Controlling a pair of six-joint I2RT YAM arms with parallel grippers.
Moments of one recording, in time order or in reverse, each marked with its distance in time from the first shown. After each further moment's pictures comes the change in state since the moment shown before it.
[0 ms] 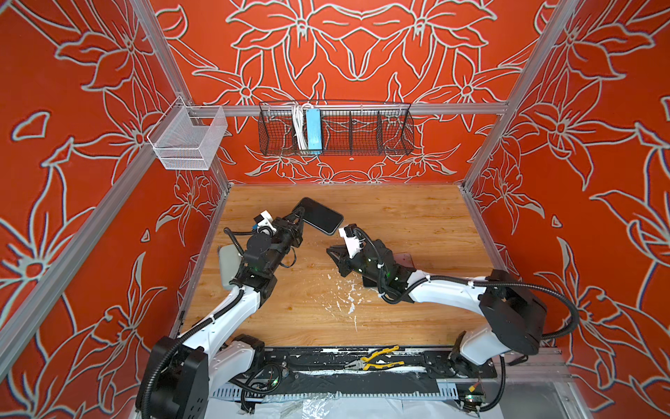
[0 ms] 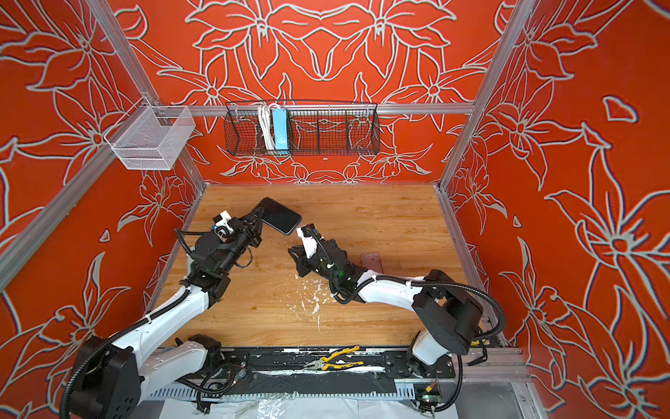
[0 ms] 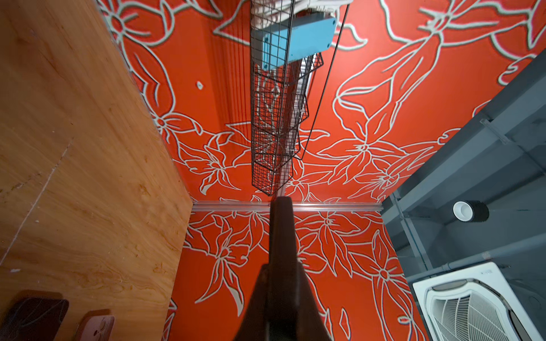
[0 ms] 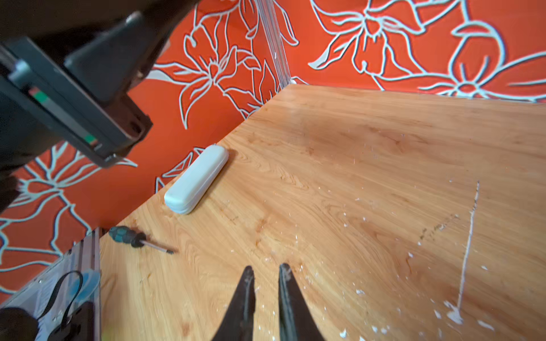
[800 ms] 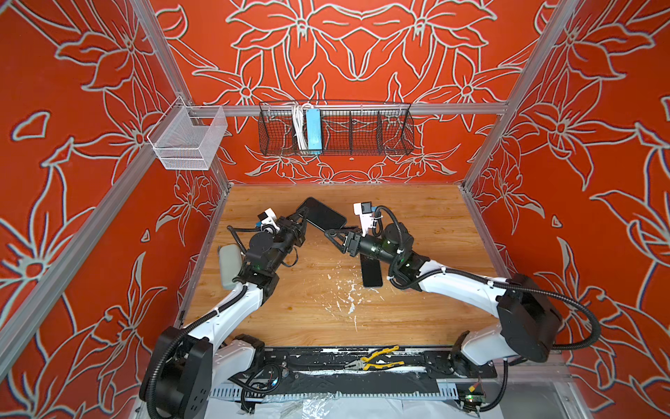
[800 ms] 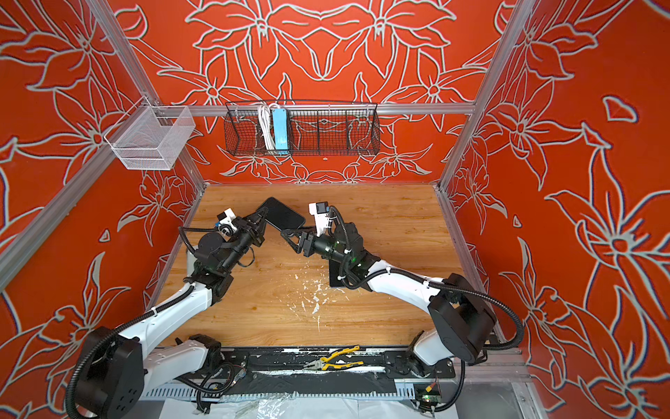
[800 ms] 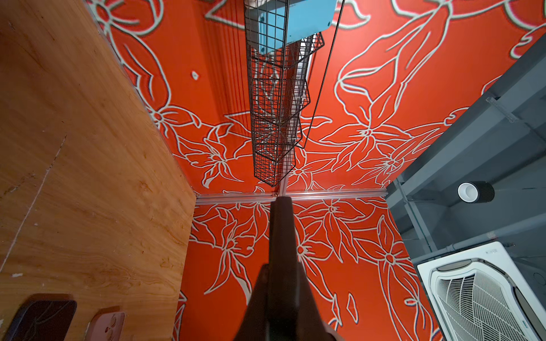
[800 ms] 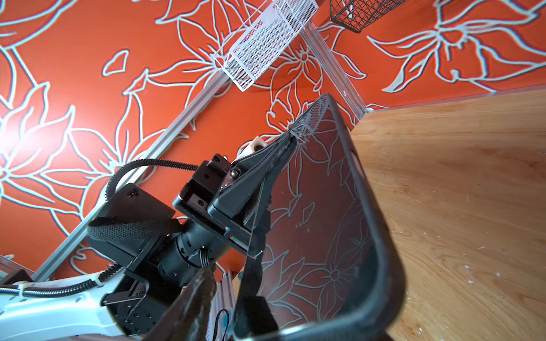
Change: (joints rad) left arm -0.001 0.052 0.000 0.058 0.034 0.040; right arm -0.121 -0.028 0.080 0.180 -0.323 0.417
